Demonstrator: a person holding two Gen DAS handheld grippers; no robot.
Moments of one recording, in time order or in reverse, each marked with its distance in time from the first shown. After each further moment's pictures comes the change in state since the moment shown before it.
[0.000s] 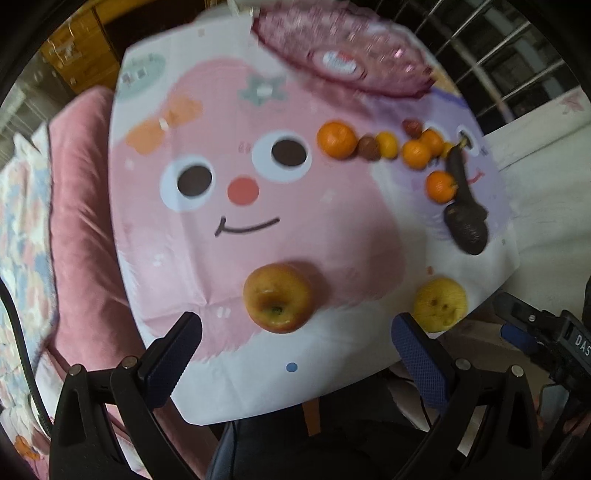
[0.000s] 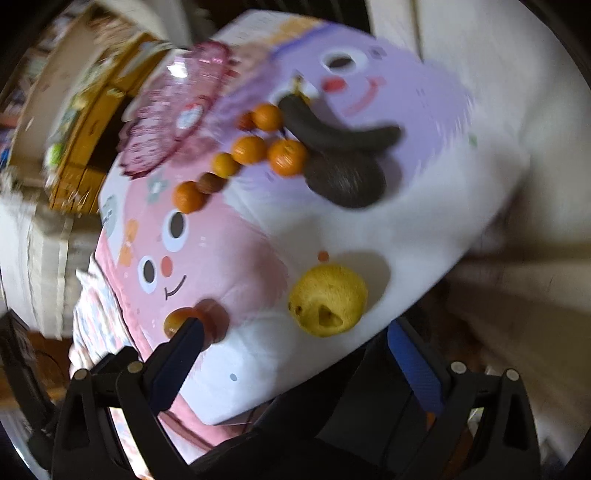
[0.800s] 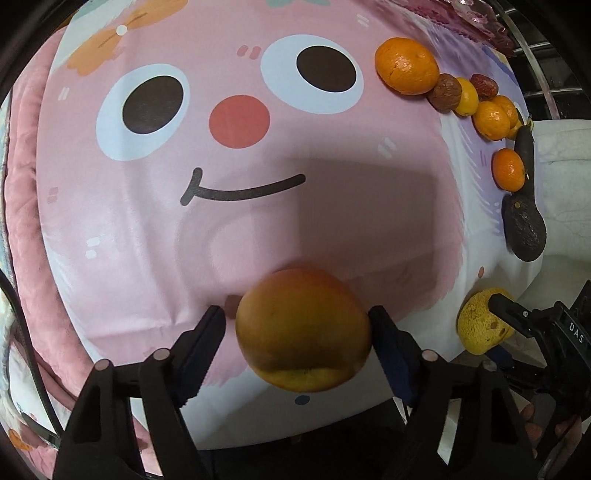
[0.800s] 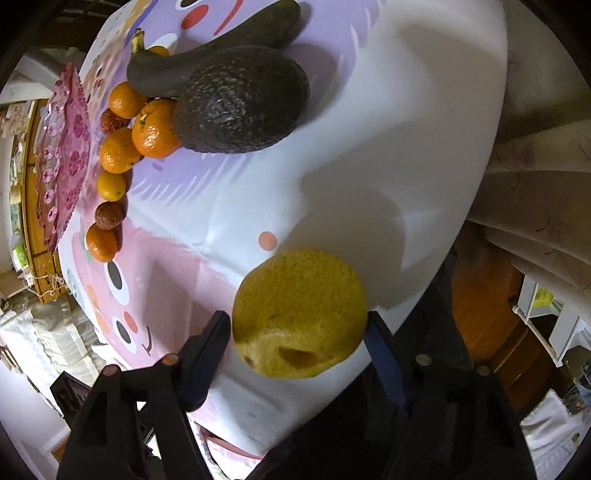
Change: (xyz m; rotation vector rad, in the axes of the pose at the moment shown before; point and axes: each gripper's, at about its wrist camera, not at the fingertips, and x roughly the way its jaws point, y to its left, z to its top) left arm 0.133 0.016 0.017 -0.076 0.213 -0.077; right arm 0.089 -0.038 0.008 0.364 0.128 0.015
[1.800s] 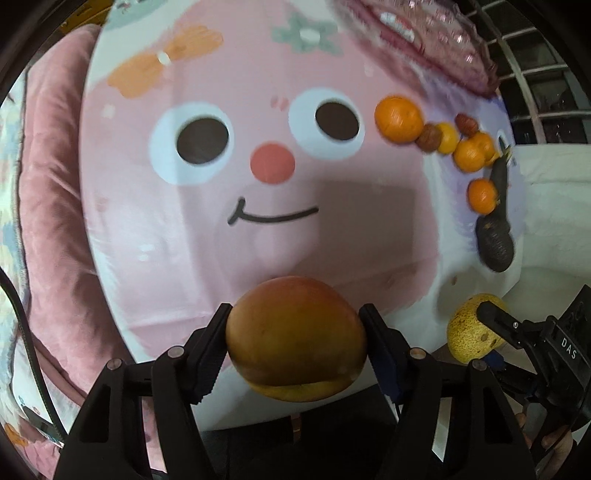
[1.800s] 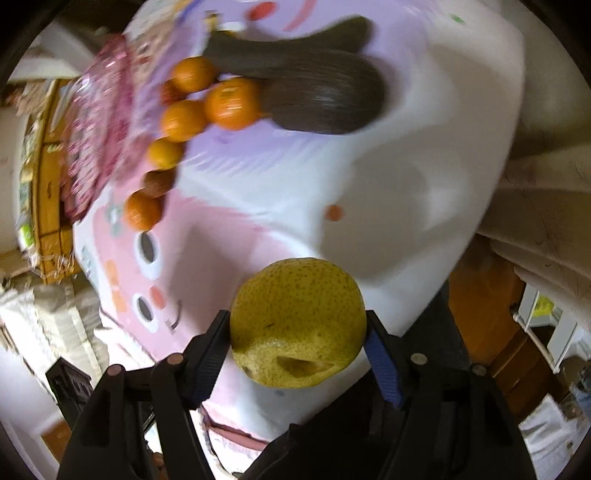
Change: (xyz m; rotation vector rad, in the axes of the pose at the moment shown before) left arm -0.066 -0.002 0.010 -0.039 -0.040 -0.034; right arm -0.032 0.058 -0.029 -0.122 -0.002 0.025
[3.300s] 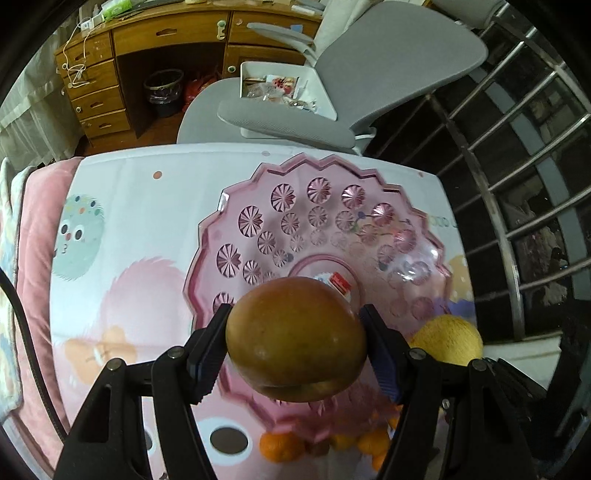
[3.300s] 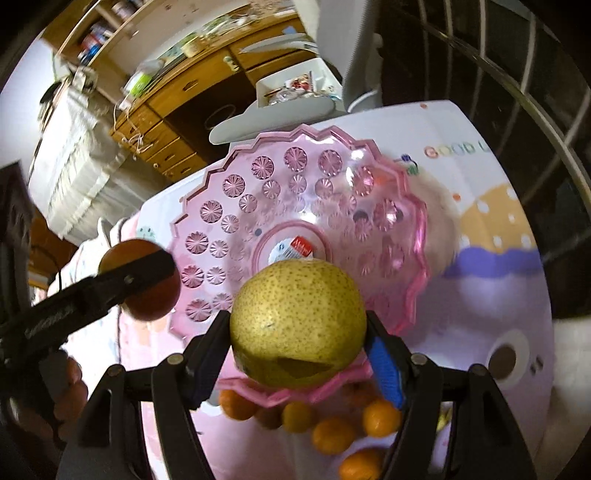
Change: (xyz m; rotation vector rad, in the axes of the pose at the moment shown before) left arm -0.082 -0.087 0.212 -0.069 -0.497 -0.002; right arm -0.022 0.219 0.186 -0.933 -0.196 0.010
